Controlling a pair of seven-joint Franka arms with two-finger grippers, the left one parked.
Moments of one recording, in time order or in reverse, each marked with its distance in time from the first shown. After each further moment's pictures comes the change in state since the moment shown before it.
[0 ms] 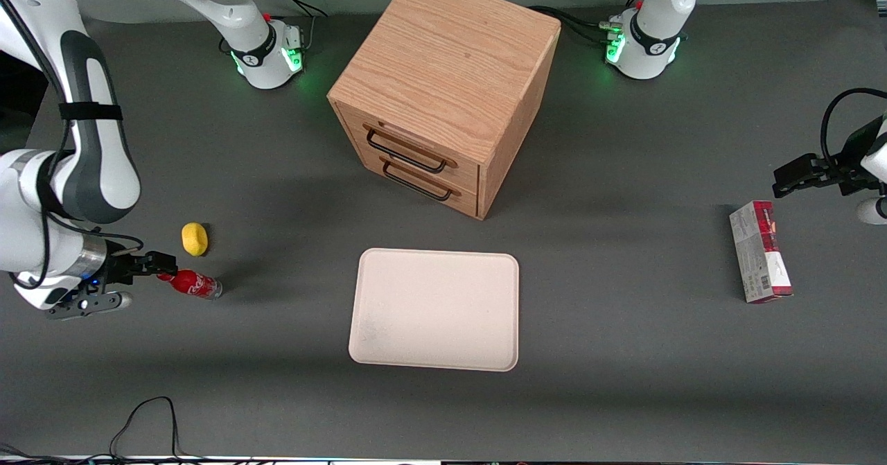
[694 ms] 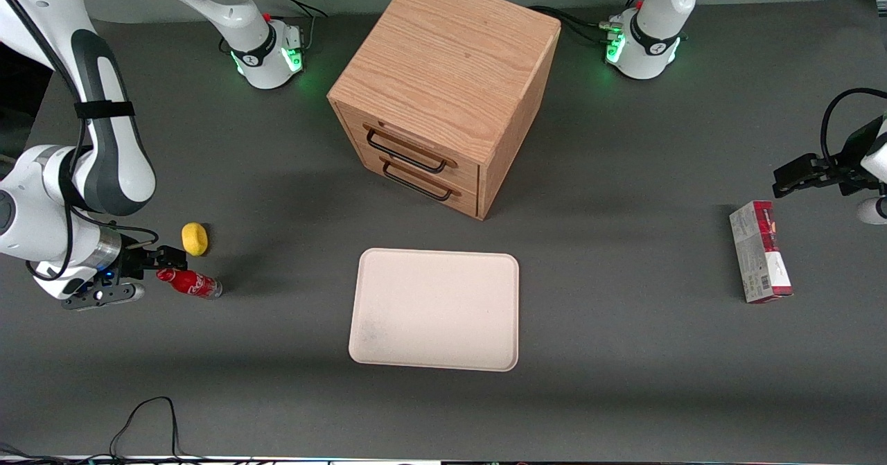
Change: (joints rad) arm 0.002 -0.023 0.000 -0.071 0.000 0.066 0.000
